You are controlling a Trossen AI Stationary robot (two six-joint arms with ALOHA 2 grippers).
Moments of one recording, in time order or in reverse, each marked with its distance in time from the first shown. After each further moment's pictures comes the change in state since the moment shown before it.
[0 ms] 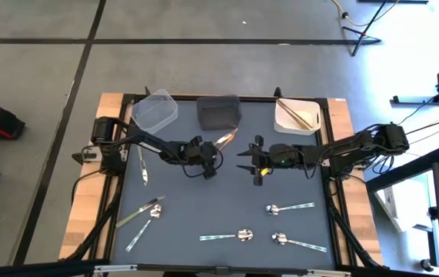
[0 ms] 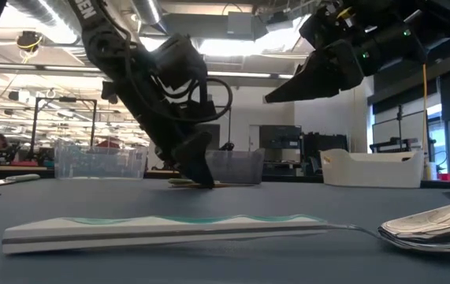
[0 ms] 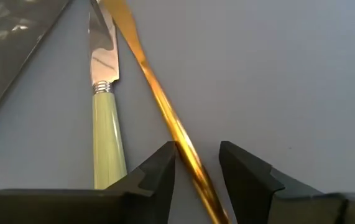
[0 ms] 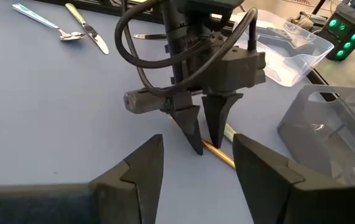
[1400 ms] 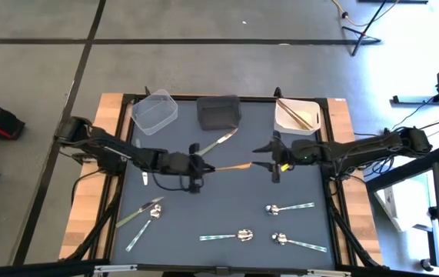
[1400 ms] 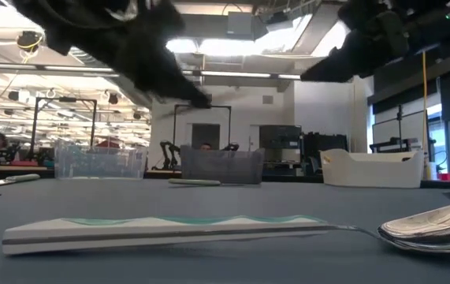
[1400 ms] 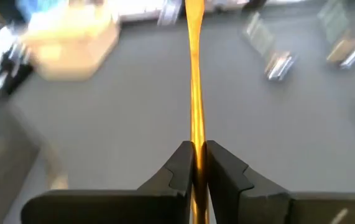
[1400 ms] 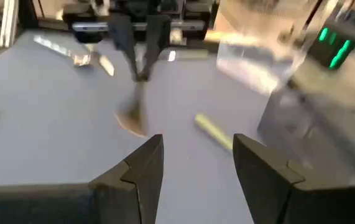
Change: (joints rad) left arm -0.208 -0.383 -0.193 0.253 0.037 0.277; right arm 0.000 -0.355 -0.121 -0.154 -0.011 0.032
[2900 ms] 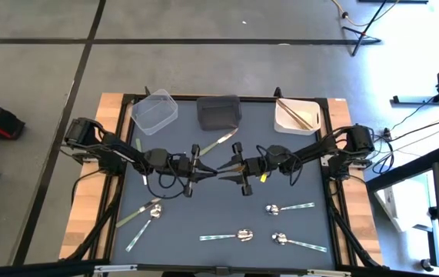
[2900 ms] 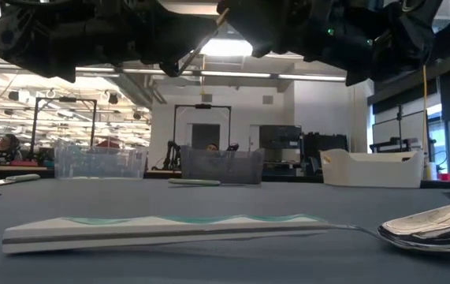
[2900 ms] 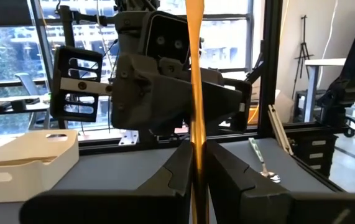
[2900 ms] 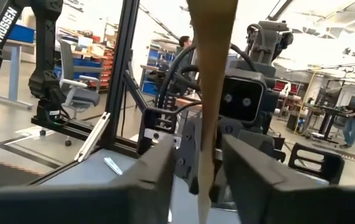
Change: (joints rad) left arm 0.009 0.129 -0.184 0.869 0.229 0.025; right arm 0.021 0.730 0.243 1.007 -0.371 -0.067
